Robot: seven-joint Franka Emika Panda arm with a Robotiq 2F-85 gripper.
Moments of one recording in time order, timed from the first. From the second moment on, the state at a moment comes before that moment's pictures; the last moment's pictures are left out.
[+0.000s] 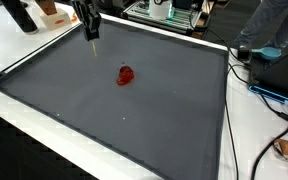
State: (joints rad) arm 0.05 0.25 -0.07 -1.96 -0.07 2.26 0.38
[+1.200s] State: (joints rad) arm 0.07 0.26 -0.07 -1.96 -0.12 2.23 0.43
